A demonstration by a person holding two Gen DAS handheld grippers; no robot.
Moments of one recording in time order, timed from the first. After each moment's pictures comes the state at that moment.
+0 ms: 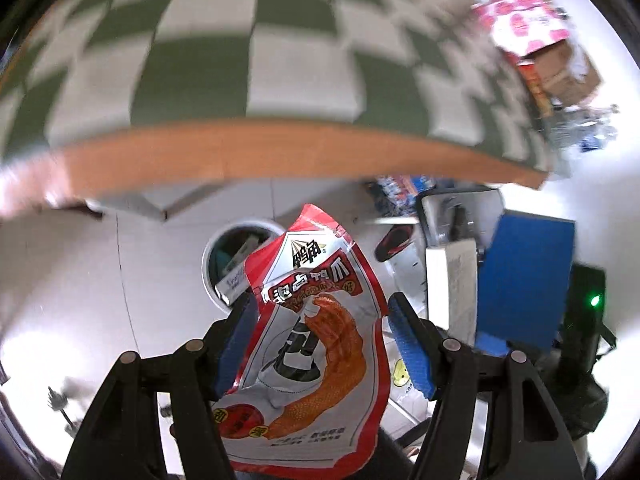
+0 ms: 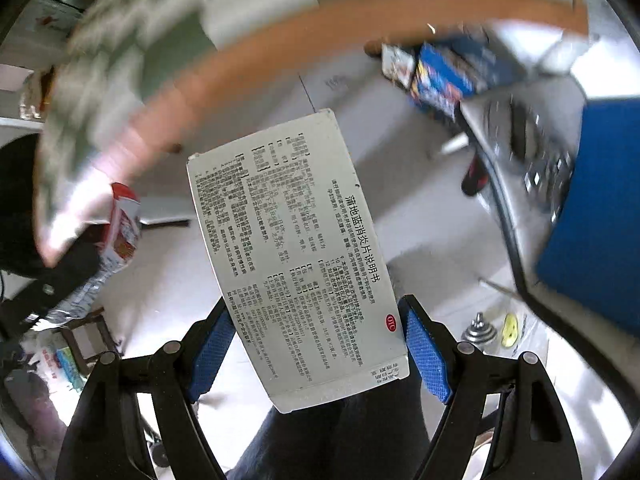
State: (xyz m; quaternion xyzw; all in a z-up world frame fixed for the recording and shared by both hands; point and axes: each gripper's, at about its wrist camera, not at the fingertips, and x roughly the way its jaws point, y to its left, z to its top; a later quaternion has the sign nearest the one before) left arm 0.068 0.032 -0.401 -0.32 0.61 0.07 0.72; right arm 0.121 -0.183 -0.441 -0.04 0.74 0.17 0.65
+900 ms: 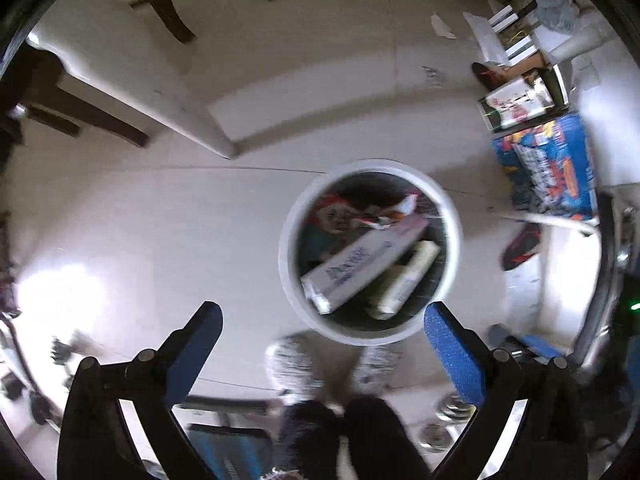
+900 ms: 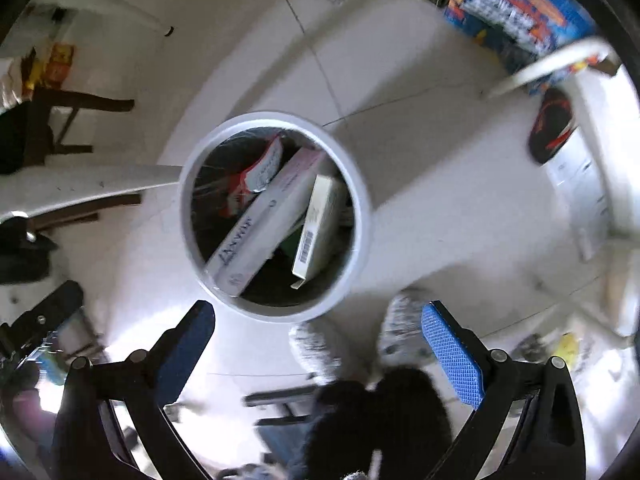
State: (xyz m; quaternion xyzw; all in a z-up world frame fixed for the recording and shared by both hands) left arm 0.025 0.055 -0.654 -0.28 0.67 0.22 0.65; right arm 0.098 -0.153 -0.753 -0.06 0.77 0.18 0.61
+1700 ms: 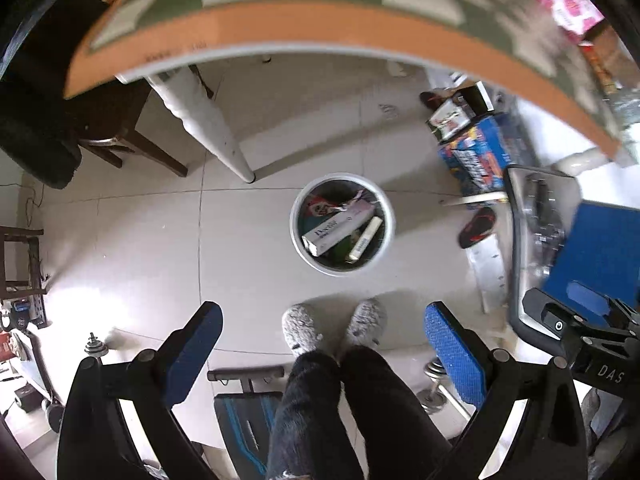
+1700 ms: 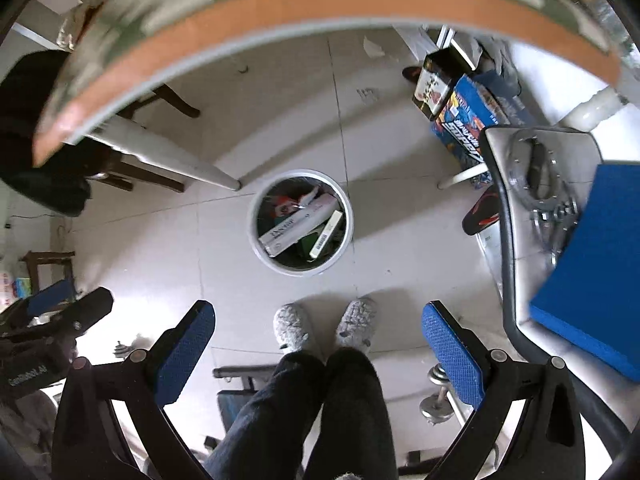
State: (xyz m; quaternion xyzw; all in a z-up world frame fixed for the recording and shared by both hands) left arm -0.046 -0.017 -0.389 -0.25 0.63 0.20 0.70; right arm 0.049 -0.184 -0.420 -0.13 0.68 0.25 0.68
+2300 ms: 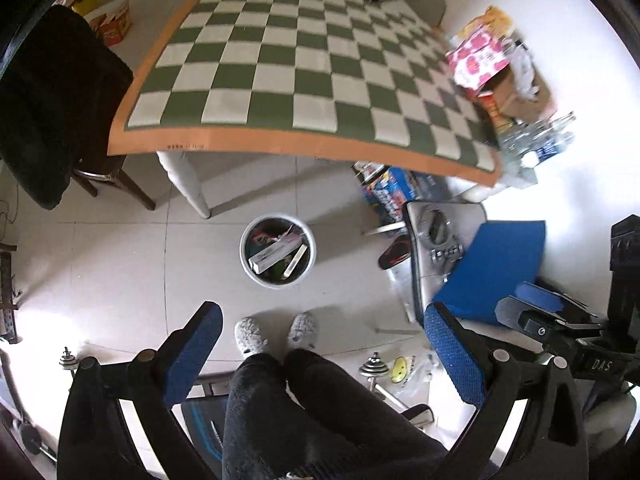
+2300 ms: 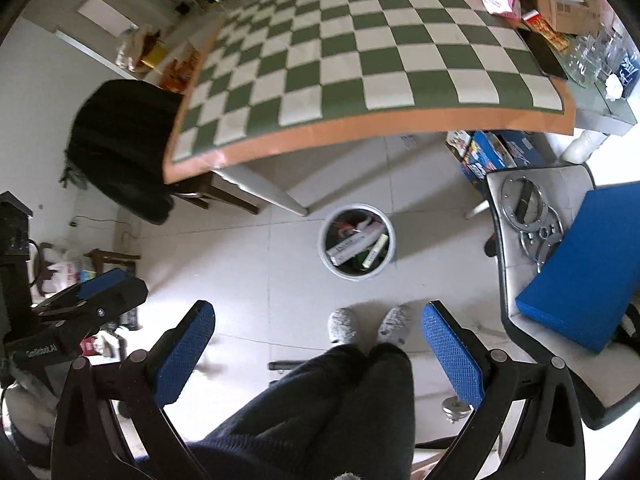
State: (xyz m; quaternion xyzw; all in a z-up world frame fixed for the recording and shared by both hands) left arm -0.078 -0.039 -0.202 -0.30 0.55 0.14 0.77; right arm 0.020 -0.235 -0.191 -0.07 0.64 0.34 0.68
